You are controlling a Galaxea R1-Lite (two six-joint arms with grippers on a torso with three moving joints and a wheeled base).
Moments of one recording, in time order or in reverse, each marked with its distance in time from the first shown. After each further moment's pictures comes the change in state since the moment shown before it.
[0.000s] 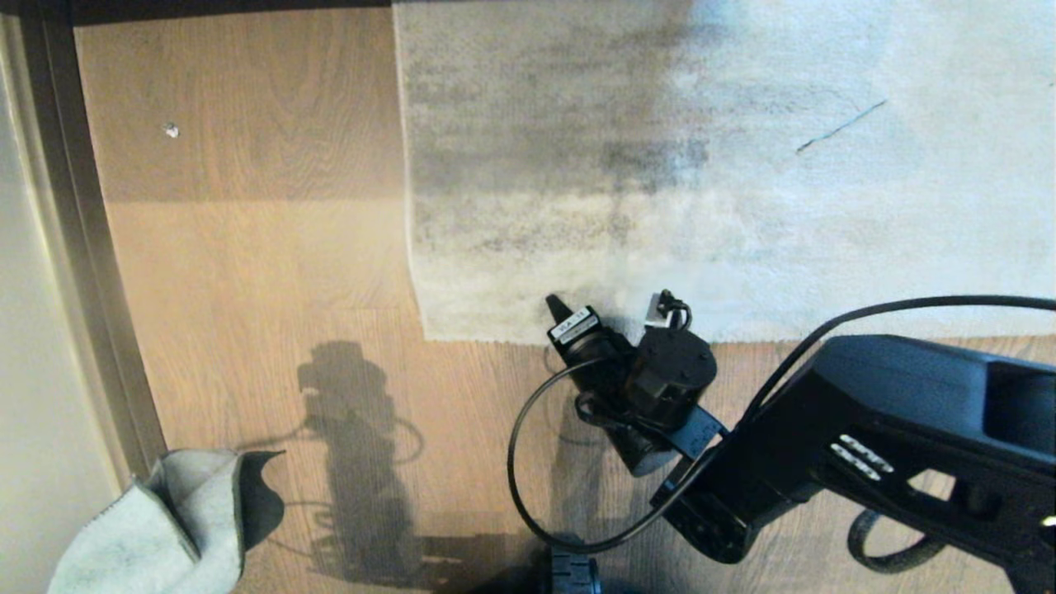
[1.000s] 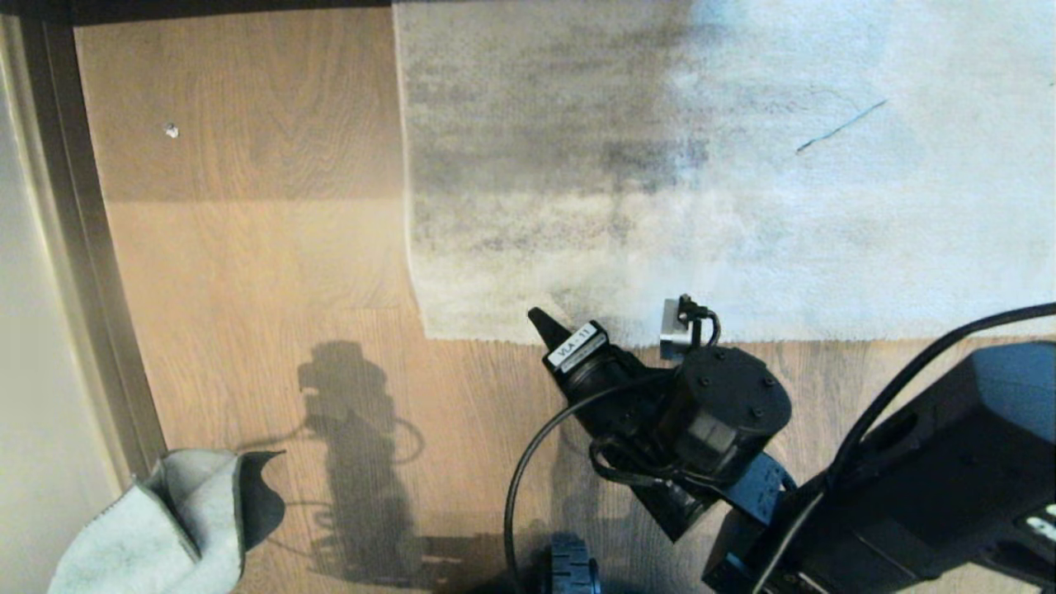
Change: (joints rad) left arm 0.000 0.000 0.000 0.000 0.000 0.000; right arm 0.136 -0.214 0.211 0.000 0.005 0.029
